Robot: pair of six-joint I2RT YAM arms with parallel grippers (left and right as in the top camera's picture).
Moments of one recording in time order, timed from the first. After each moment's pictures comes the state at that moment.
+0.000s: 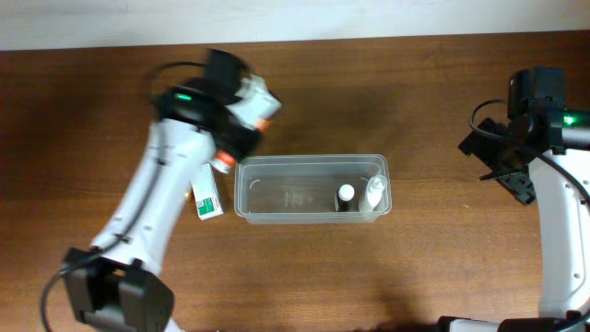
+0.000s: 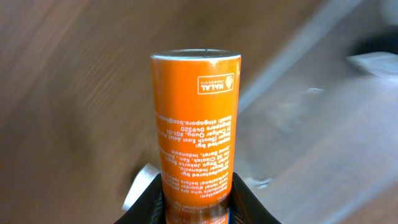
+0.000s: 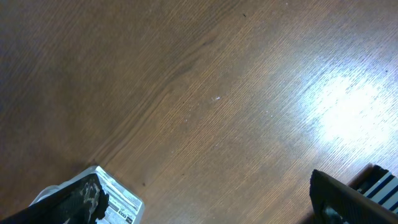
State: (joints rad) left arm -0.38 1.77 1.68 -1.10 0.03 0.48; right arm -0.18 1.49 1.54 -1.36 0.17 0.68
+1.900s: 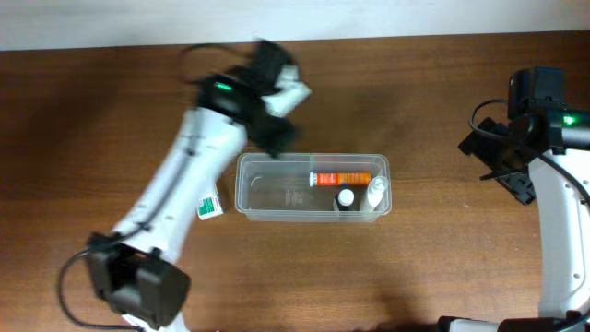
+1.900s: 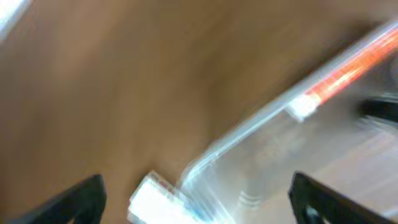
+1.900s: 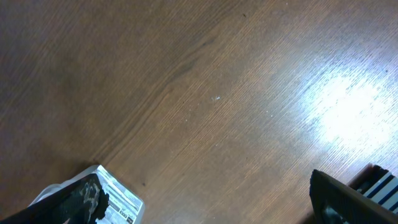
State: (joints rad) left arm -0.45 1.88 1.88 -1.18 -0.10 0.28; right arm -0.18 1.49 1.54 -1.36 0.17 0.68
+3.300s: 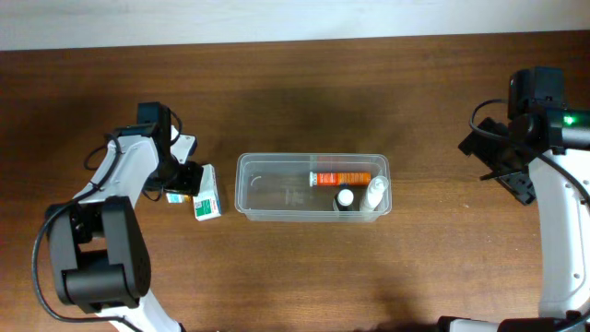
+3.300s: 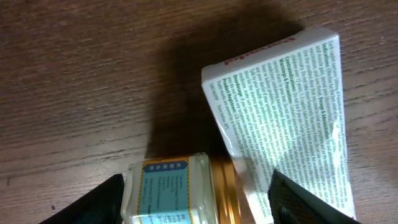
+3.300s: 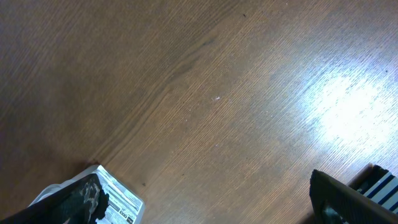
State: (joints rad) left arm 0.06 1.92 1.28 -0.88 0.00 0.24; right arm -0.18 1.49 1.54 -1.36 0.17 0.68
